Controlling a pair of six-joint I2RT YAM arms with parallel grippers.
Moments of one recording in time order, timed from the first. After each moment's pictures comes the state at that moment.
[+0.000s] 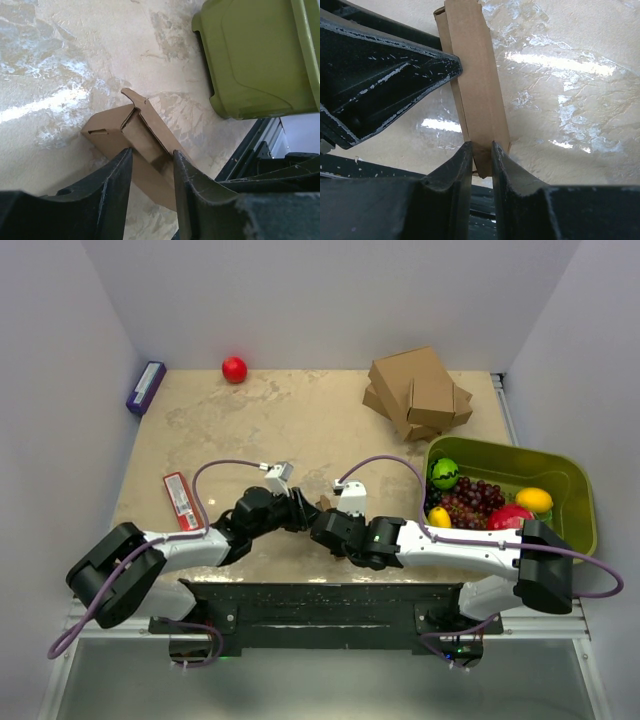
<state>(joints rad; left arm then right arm) -0.73 1.34 0.38 0.60 0.18 -0.75 1.24 1.40 0.95 -0.61 0.59 1.00</state>
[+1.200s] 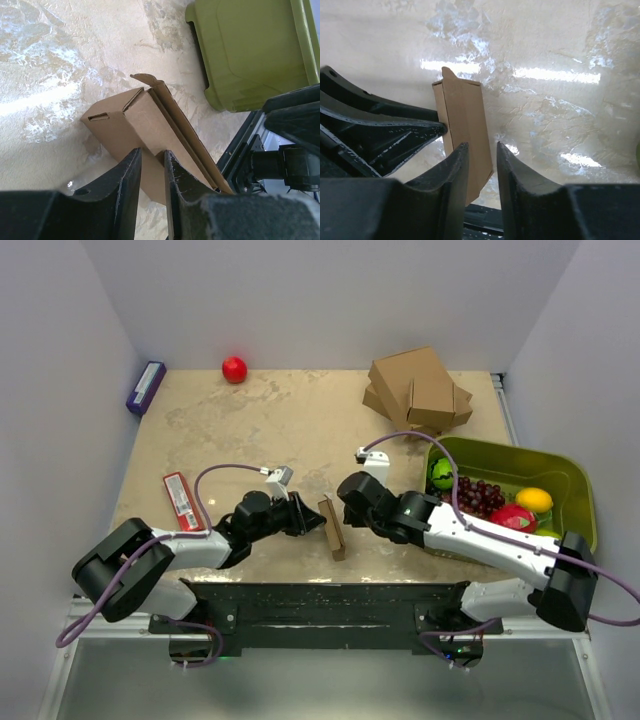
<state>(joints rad) -0.73 1.39 0.33 0.71 0.22 -0.78 1.03 1.25 1.00 -0.62 0.51 0.85</state>
